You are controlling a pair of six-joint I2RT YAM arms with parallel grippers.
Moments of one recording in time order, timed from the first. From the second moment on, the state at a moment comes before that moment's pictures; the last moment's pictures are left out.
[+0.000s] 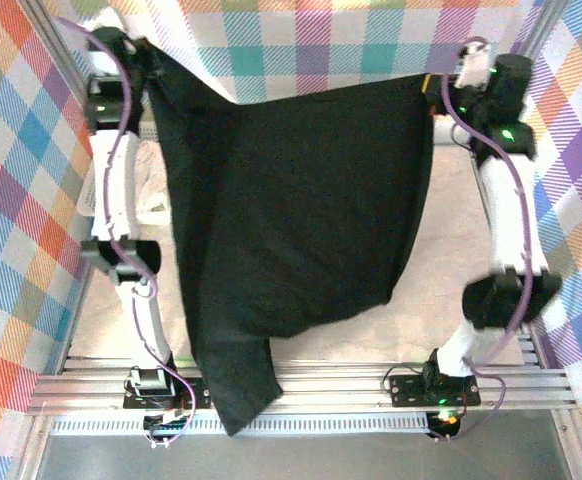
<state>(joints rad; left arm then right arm) 0.02 2.26 2.78 -0.63 -0.07 -0.34 -0.04 1.79 2.05 -0.48 -0.44 0.12</state>
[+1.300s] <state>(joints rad) -0.92 1.57 0.98 -0.19 -0.02 -0.25 0.01 1.62 0.97 -0.73 -0.09 0.38</state>
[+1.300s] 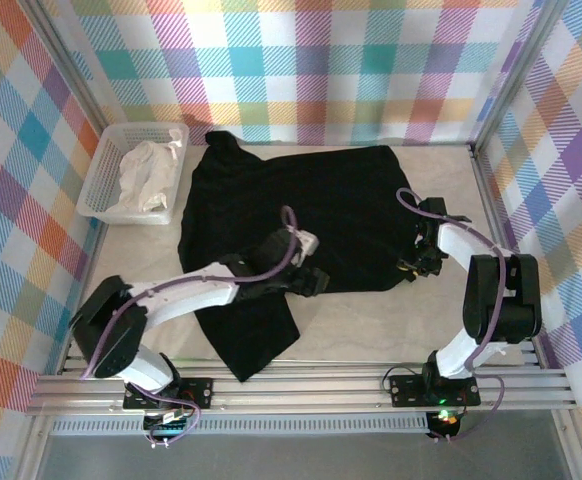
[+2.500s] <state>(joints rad) -0.79 1.97 1.18 -0.04 0.46 -0.20 0.11 1.90 1.41 -0.87 -0.15 0.17</state>
